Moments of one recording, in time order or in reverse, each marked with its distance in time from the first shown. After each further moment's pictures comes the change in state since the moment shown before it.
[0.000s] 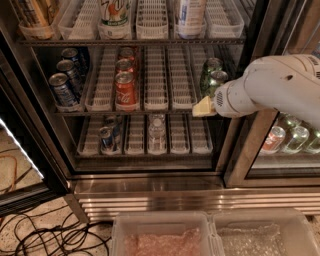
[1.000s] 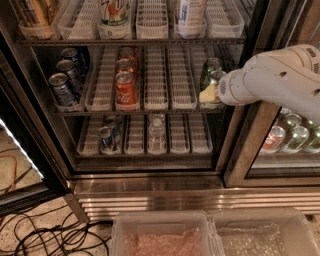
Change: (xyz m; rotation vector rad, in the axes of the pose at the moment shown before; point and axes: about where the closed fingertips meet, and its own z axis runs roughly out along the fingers) arm -0.041 -0.026 0.006 0.084 -0.101 0.017
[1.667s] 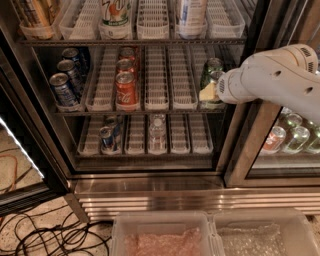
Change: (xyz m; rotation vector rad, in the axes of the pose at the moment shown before) arm -0.008 -0.010 0.012 0.016 -0.007 0.004
